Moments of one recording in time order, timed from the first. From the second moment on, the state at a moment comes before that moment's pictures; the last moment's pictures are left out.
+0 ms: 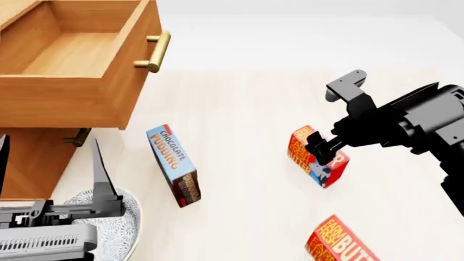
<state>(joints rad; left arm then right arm) 0.09 -0.79 0.22 0.58 -0.12 0.13 -0.68 1.50 0.54 -1.27 0.72 0.88 0.92 -0.50</state>
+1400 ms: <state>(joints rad) 0.12 -0.80 0.18 0.62 -0.15 0.15 -0.69 1.52 0.67 -1.04 0.46 1.01 0.79 -0.24</state>
